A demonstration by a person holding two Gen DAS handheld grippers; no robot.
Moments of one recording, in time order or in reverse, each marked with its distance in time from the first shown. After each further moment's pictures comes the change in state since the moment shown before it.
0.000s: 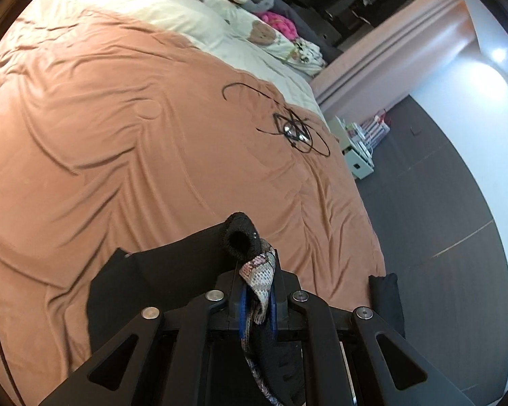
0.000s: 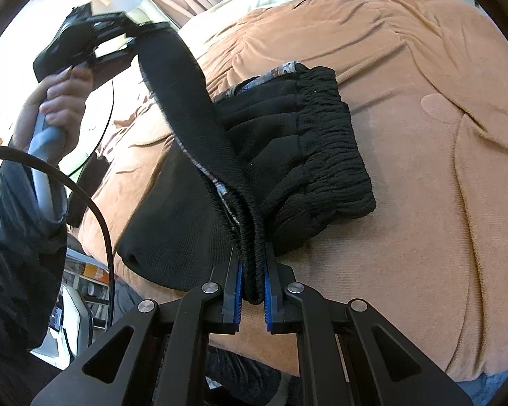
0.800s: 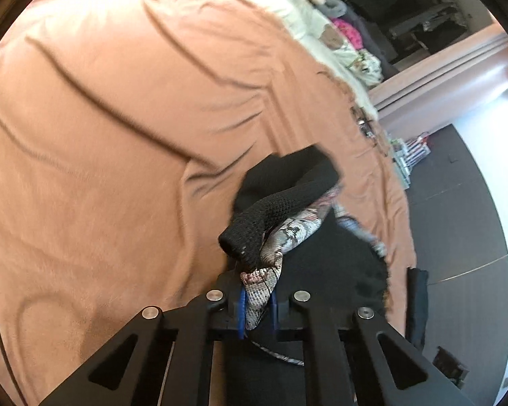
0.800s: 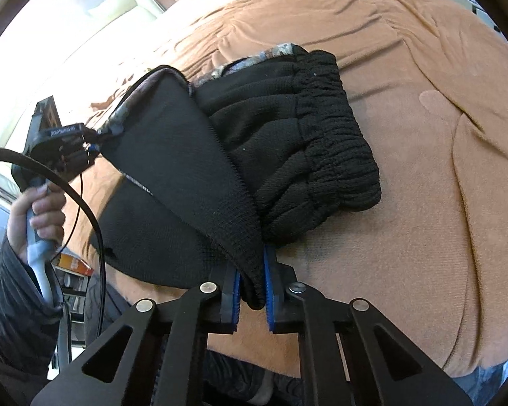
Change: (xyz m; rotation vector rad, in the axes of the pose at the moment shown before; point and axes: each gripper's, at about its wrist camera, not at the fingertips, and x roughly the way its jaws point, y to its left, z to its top) left arm -0.059 0.135 -0.105 -0.202 -0.015 0.088; right arm 0.022 0.019 0.004 -0.032 0.059 -0.115
